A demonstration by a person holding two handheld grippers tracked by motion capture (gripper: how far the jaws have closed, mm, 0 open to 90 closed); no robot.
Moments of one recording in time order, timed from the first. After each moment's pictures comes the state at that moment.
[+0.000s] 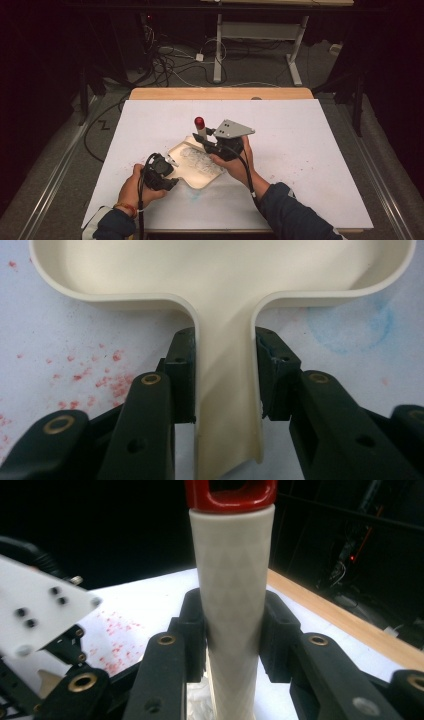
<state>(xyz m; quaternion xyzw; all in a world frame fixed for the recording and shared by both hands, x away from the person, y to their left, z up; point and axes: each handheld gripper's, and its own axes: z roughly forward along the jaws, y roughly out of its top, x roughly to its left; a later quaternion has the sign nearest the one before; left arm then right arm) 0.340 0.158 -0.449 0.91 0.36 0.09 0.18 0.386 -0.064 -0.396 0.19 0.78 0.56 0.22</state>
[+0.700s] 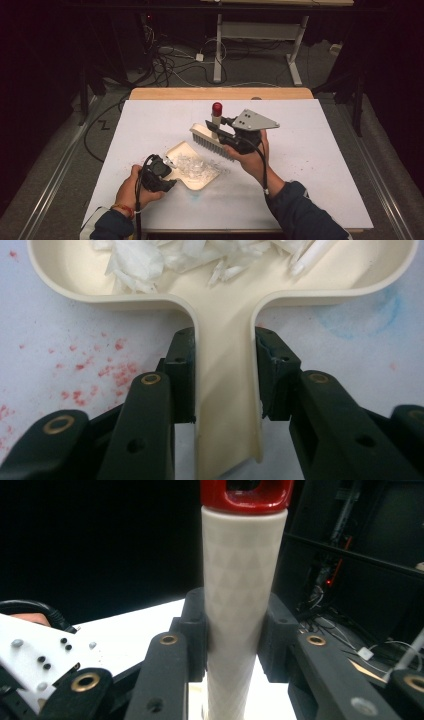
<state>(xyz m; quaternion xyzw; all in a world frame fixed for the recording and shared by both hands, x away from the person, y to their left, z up) 0.336 0.166 -0.452 0.91 0.35 0.09 0.18 0.374 -0.105 -0.348 0.20 0.74 0.59 0.25</state>
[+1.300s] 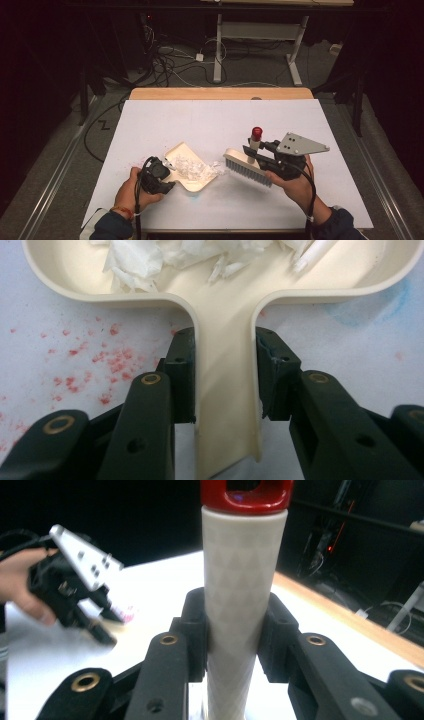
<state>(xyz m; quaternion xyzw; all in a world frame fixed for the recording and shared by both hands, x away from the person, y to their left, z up) 0.333 0.166 -0.455 0.91 0.36 0.09 0.17 0.319 -0.192 -0.358 0.22 0.78 0.54 0.22</state>
